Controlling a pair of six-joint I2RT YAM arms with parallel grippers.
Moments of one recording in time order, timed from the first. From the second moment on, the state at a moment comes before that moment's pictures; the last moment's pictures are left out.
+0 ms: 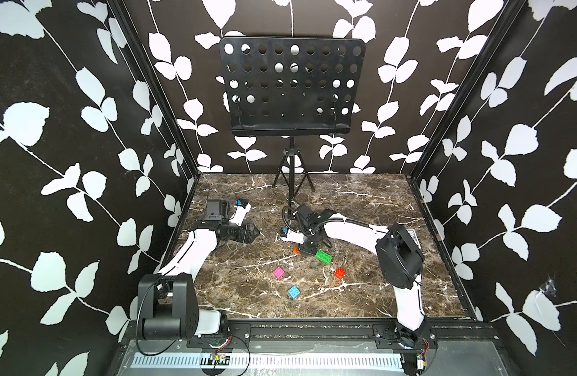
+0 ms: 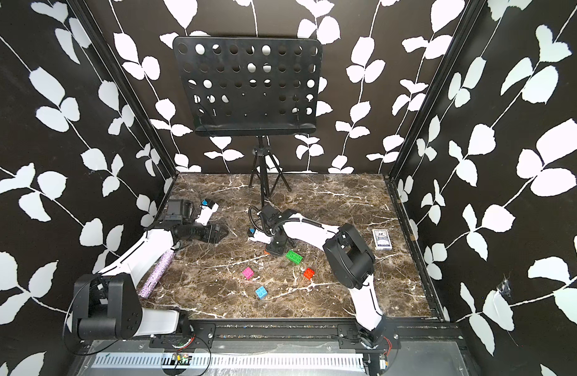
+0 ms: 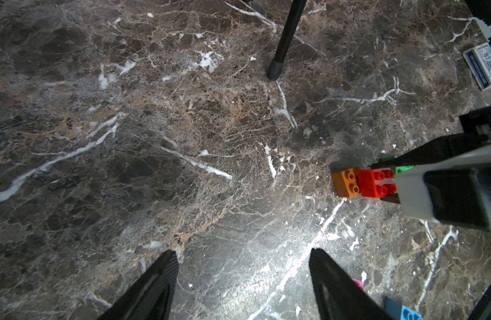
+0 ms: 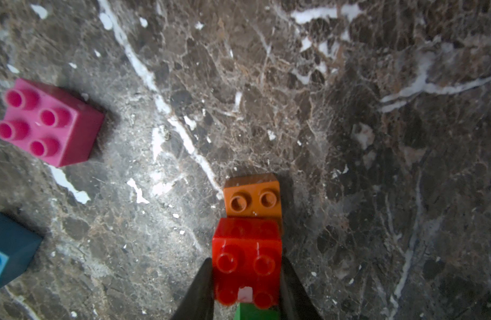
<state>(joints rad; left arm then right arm) -0.04 1.36 0.89 -0.52 0.49 0.21 0.81 2.03 1.54 -0.81 -0.12 -0.53</state>
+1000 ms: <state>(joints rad) -0.04 1.36 0.89 -0.52 0.49 0.21 0.81 2.14 1.72 -1.03 -0.06 -0.72</state>
